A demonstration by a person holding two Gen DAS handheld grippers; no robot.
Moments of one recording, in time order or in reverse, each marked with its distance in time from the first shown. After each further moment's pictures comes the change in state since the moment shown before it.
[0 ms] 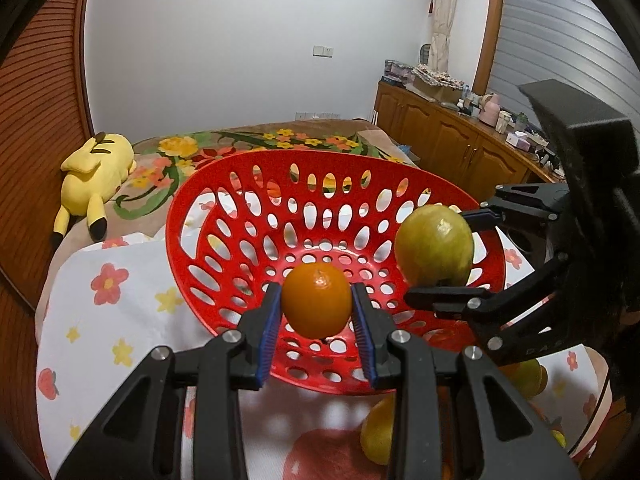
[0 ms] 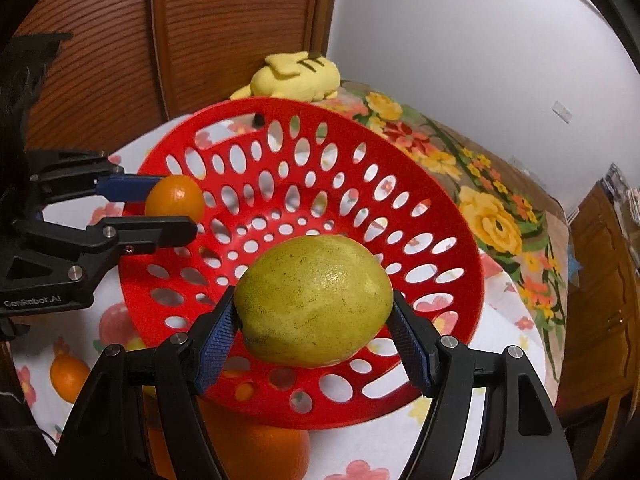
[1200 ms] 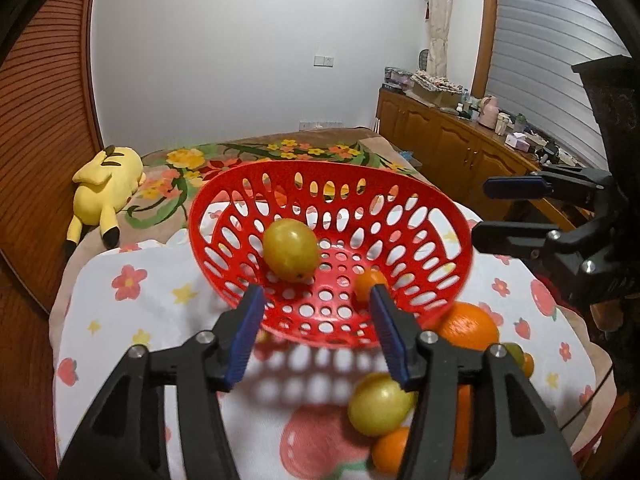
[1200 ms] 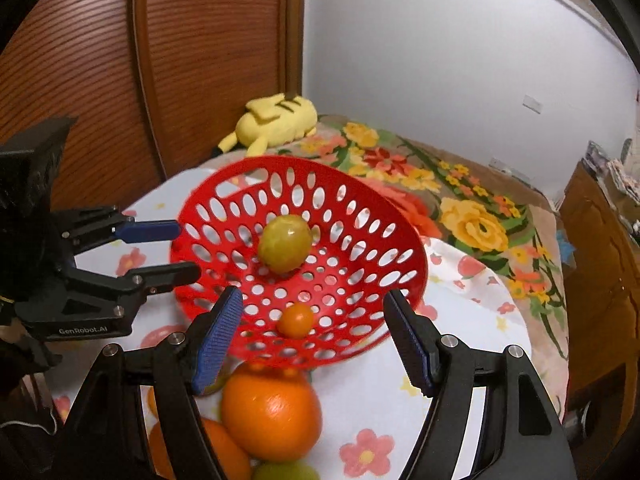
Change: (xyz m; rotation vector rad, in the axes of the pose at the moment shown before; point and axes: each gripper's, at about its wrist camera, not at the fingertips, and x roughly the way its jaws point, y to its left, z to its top) left arm -0.046 -0.017 -0.009 0.025 -0.039 0.028; right arm -0.086 0.002 -0.015 0.154 -0.172 -0.026
